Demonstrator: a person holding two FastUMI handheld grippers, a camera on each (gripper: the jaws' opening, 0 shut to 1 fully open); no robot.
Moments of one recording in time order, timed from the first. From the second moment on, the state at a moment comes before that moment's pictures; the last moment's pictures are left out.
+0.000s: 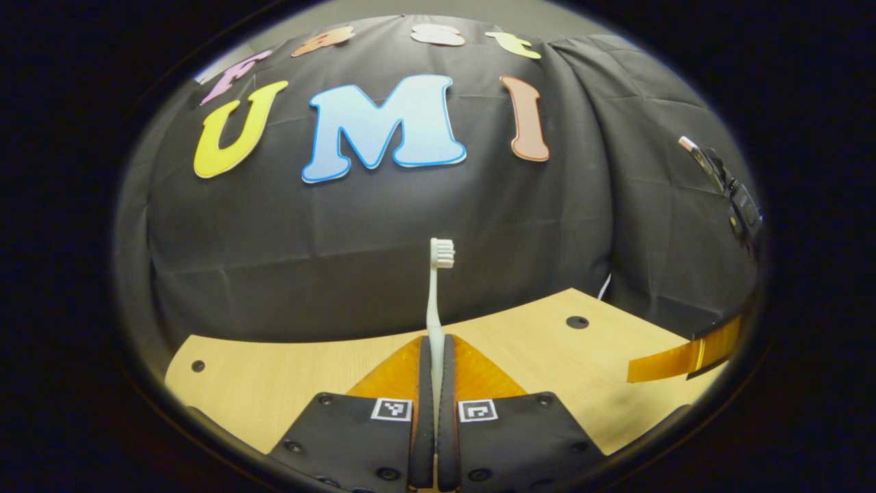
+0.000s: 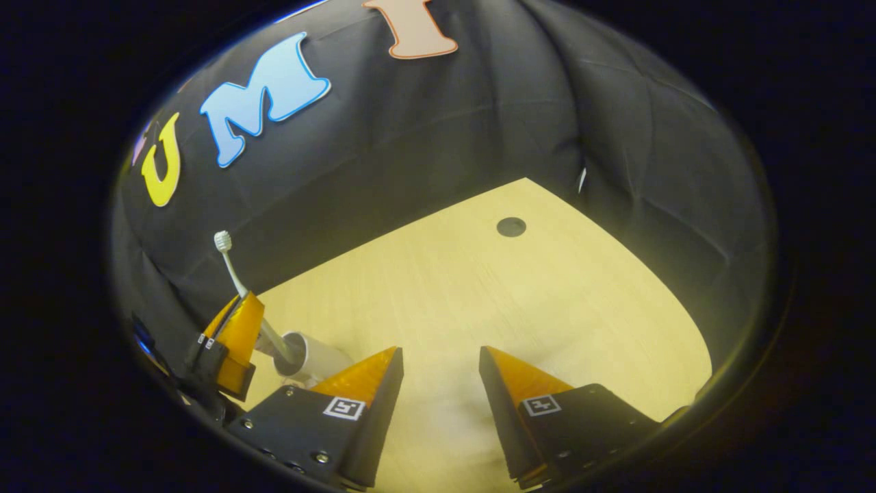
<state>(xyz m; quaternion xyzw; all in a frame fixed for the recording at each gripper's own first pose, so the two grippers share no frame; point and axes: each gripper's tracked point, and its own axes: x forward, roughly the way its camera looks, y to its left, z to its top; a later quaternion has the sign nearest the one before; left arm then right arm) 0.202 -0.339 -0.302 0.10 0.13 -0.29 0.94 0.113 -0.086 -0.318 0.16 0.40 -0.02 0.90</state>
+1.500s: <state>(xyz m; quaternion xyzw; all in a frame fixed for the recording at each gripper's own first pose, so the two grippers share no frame) 0.170 -0.256 -0.255 0.09 0.11 -0.23 0.96 0.094 -0.031 -0.307 0.12 0.40 0.09 0.90</state>
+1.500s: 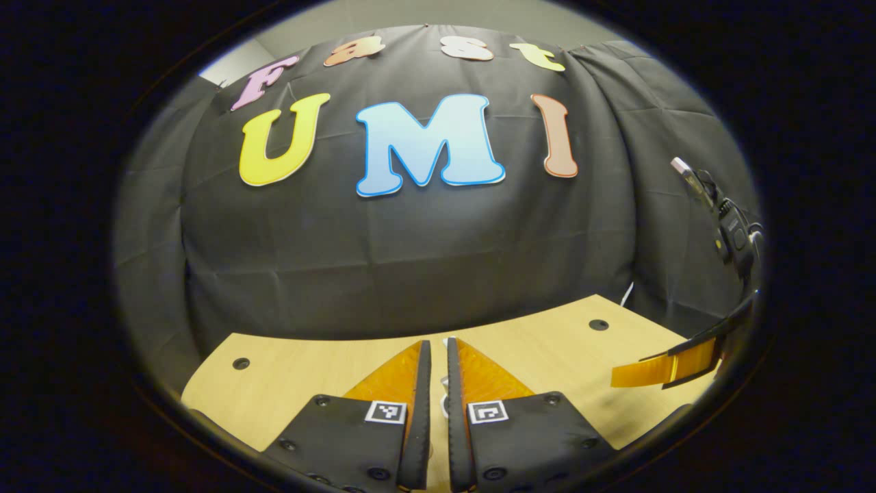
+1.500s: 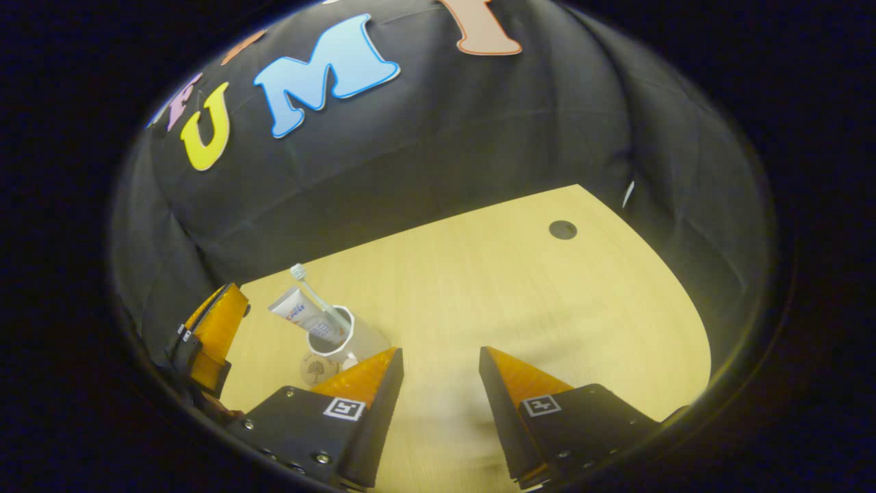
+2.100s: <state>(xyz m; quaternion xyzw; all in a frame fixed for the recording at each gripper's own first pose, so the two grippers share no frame) 0.130 -0.205 -0.241 0.07 0.14 -0.20 0.97 0.083 0.019 -0.306 0.02 0.40 0.21 0.89</state>
